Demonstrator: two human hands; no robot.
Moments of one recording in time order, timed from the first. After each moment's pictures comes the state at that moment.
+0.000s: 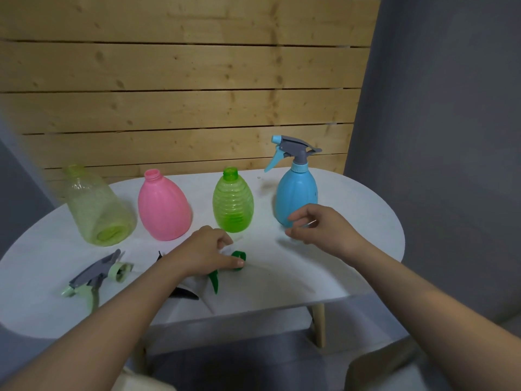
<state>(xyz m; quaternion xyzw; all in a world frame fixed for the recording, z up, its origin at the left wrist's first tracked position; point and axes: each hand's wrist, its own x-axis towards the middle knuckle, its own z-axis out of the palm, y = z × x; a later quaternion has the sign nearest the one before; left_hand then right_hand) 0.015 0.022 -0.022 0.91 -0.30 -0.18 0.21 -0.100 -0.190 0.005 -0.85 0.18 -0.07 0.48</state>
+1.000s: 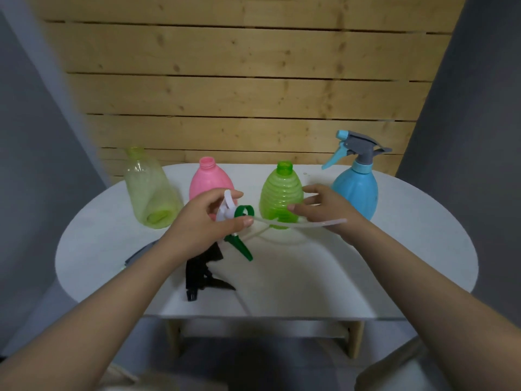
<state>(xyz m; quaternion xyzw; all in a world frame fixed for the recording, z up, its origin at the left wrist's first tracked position) 0.026 0.086 0.012 0.82 -0.22 -0.08 0.52 -0.013 -0.151 0.001 -0.87 0.16 -0.02 0.47</state>
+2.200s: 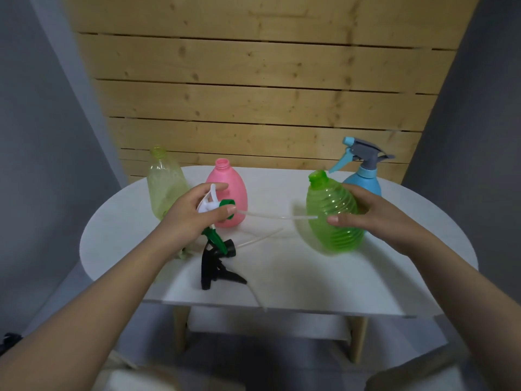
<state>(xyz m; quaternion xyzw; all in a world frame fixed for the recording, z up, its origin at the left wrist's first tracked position) 0.028 0.119 0.013 0.81 -0.18 -0.06 0.56 -0.068 -0.185 0.023 -0.84 0.07 -0.03 0.54</state>
